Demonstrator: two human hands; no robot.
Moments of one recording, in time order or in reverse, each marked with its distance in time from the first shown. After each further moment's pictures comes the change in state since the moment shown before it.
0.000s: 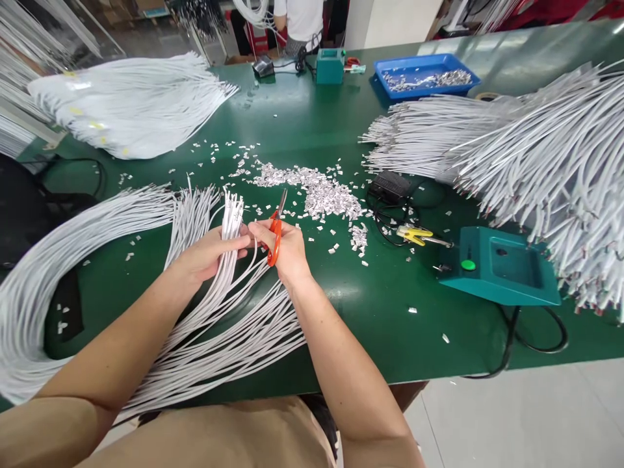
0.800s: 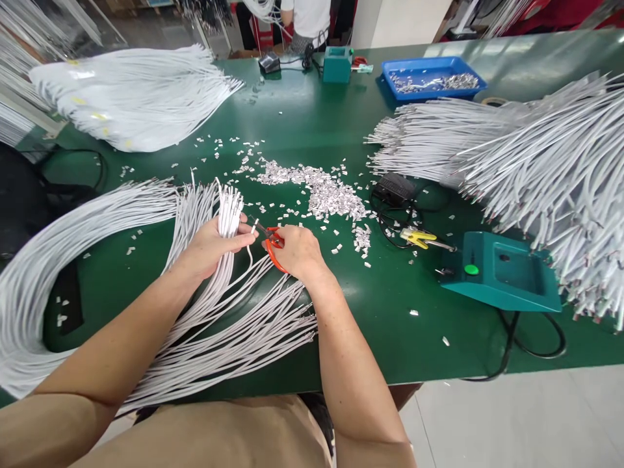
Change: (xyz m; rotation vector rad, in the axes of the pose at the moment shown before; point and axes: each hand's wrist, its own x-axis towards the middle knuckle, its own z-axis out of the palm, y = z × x) left_hand -0.004 0.002 0.005 0.124 0.218 0.173; right_hand 0.006 -0.015 -0.024 -1.389 -0.163 -0.118
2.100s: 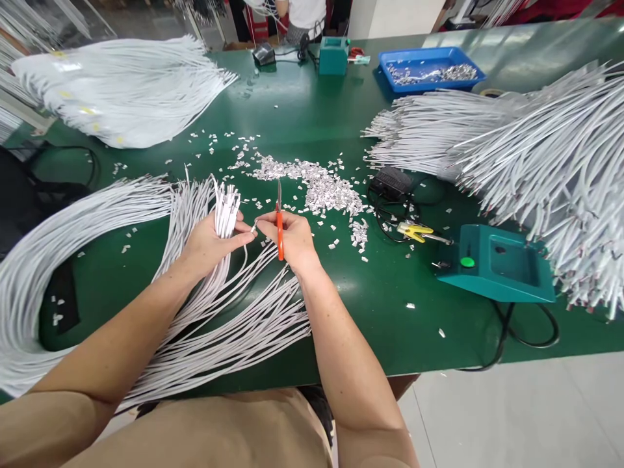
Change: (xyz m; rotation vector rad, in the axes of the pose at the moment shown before) left_hand -0.005 -0.002 0.001 0.255 0.036 0.202; right_hand 0.002 -0.010 0.006 1.013 0.147 0.126
